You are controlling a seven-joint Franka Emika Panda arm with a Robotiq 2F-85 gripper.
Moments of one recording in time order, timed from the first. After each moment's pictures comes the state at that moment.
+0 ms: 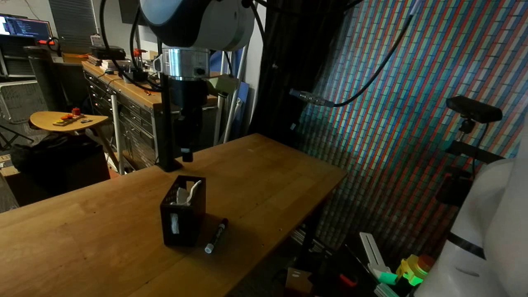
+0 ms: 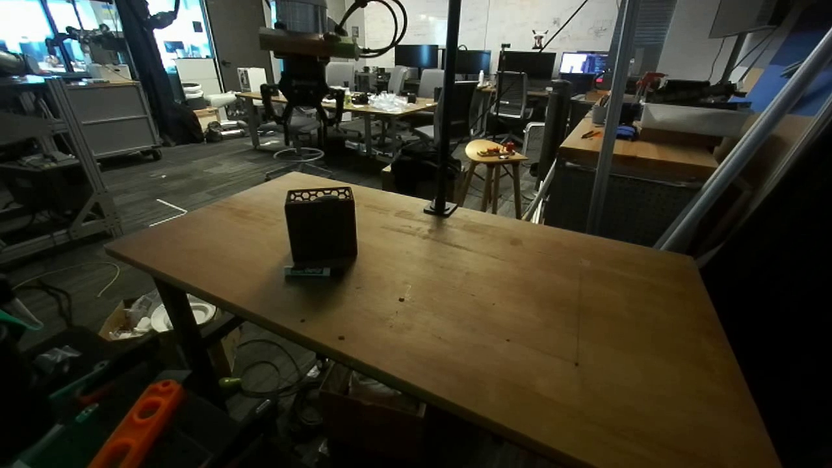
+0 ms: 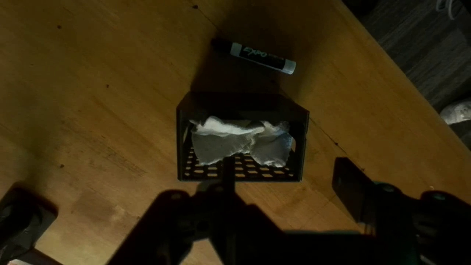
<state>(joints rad) 0.07 0.09 0.12 -2.04 0.00 2.07 -0.60</state>
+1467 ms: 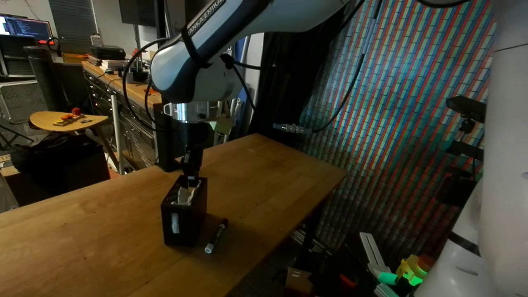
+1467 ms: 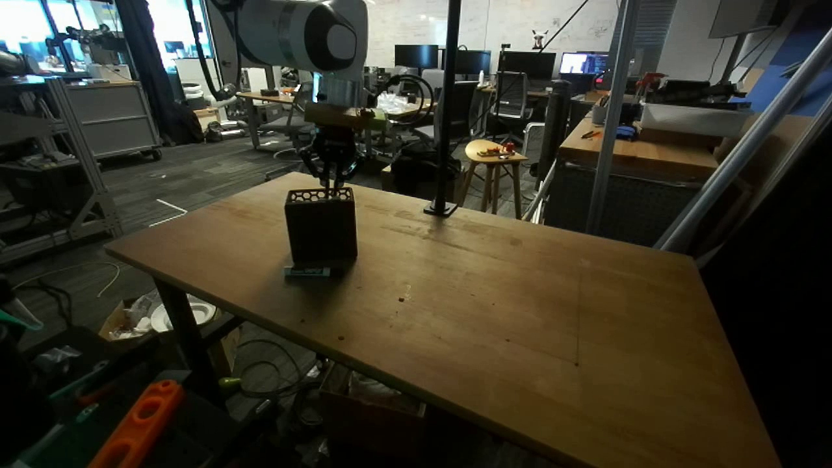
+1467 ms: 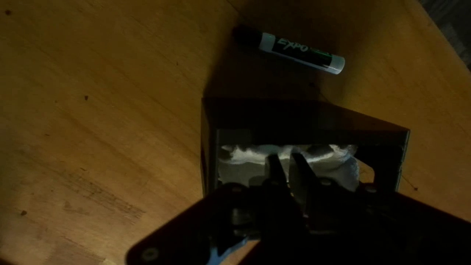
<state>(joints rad) 0.00 0.34 0.11 -1.98 0.05 2.20 -0.68</state>
